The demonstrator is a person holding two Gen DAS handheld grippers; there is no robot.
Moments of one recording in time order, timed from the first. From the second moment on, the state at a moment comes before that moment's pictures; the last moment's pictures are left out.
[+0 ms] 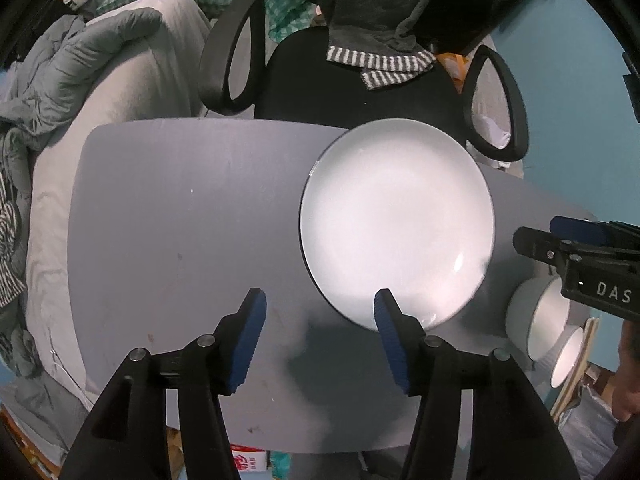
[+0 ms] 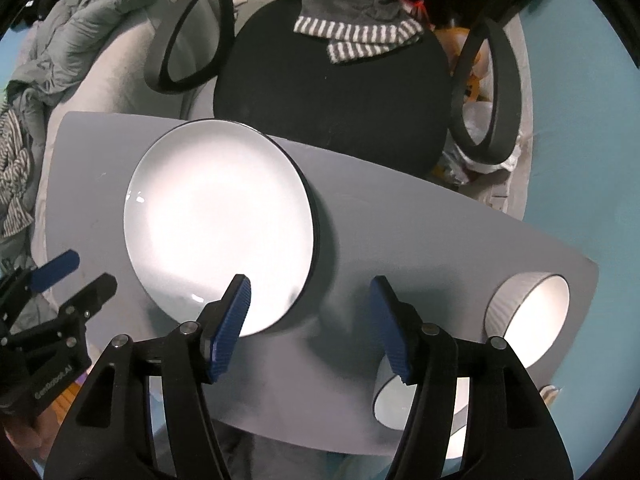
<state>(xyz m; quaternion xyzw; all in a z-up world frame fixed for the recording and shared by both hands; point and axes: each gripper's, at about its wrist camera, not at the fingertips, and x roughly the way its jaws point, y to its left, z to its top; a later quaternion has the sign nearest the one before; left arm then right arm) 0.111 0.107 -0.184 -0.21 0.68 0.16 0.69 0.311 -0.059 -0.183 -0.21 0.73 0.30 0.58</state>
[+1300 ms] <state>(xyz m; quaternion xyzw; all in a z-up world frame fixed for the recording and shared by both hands) 0.075 -0.013 -0.113 -0.17 0.63 0.04 0.75 0.255 -0.225 -0.114 -0.11 0.72 0.19 0.66</state>
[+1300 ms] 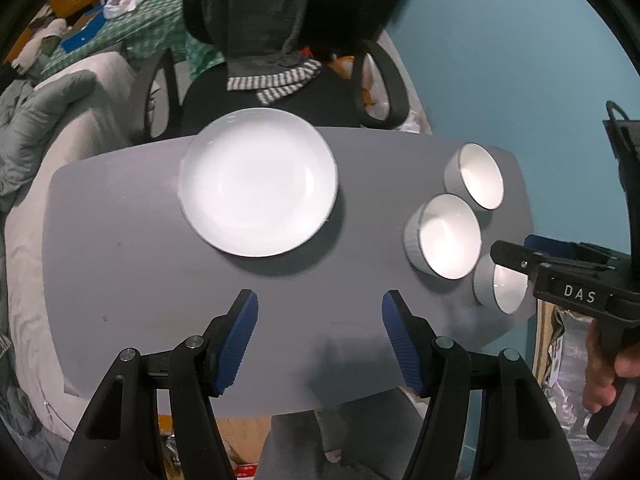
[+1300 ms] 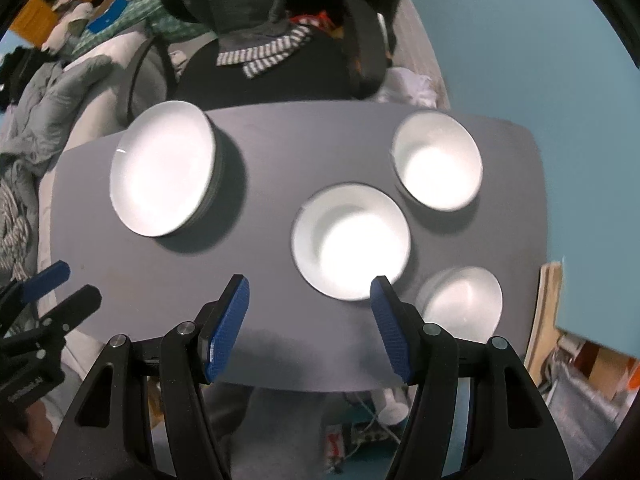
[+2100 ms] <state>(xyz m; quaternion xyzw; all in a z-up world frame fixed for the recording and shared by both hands) 0.135 -0.094 -0.179 -0.14 0.69 0.01 0.71 0.297 -0.305 -0.179 -0.06 0.73 0.17 0.65</state>
